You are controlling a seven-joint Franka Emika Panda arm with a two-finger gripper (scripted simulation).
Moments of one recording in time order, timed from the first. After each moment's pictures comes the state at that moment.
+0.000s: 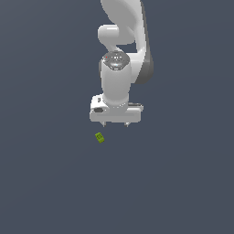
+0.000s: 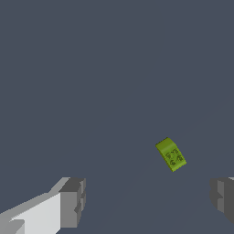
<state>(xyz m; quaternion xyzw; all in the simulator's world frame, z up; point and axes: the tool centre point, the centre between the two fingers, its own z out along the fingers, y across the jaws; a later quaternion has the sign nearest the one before) 0.003 -0.007 0.177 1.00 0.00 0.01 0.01</state>
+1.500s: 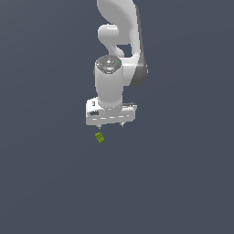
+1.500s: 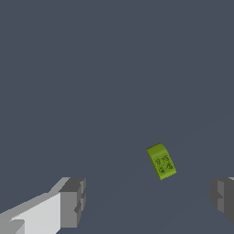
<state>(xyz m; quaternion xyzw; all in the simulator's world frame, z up) 0.001 -0.027 0.163 1.00 0.07 0.01 0.01</state>
